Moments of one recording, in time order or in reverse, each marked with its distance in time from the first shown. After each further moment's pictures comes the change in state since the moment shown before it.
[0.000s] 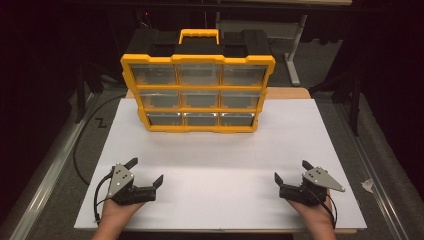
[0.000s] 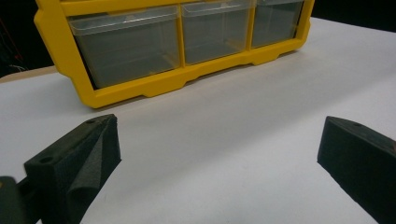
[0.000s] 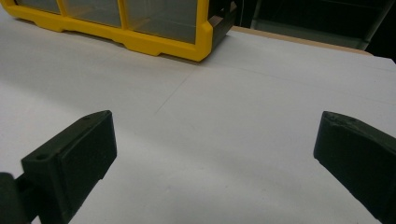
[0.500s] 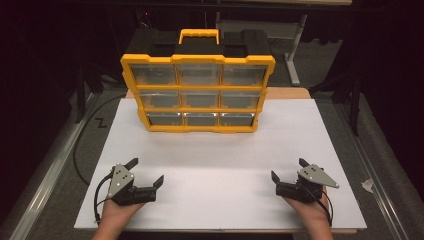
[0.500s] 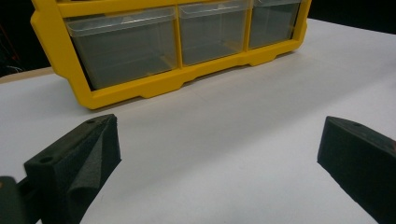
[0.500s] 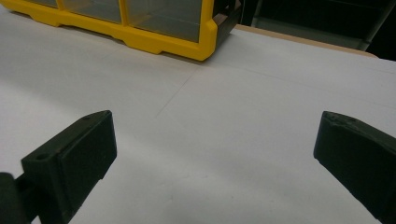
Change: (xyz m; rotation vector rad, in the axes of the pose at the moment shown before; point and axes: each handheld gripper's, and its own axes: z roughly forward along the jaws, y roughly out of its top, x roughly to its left) left arm 0.000 0.000 -0.001 -0.003 -0.008 -0.014; right arm 0.005 0.004 0.010 0.015 -0.004 -0.019
